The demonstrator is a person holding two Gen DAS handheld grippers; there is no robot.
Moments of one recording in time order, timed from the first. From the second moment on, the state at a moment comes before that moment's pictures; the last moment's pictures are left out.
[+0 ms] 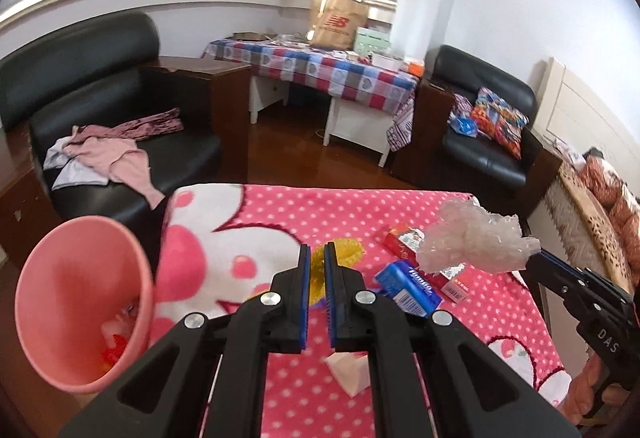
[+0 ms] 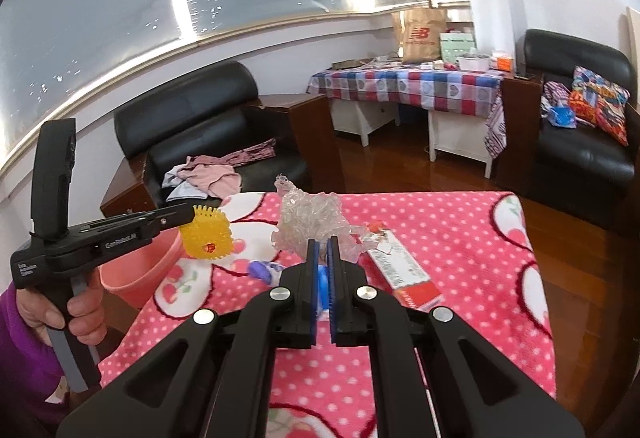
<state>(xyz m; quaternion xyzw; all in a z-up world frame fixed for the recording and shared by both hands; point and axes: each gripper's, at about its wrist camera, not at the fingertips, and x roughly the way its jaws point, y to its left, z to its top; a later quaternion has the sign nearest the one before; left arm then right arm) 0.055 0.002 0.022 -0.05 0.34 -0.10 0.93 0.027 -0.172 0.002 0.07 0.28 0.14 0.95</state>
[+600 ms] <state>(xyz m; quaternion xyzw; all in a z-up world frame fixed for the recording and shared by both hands) -0.001 0.117 0.046 -0.09 0.29 -0.01 0.95 0.045 -0.053 0.018 0.02 0.27 0.23 0.93</state>
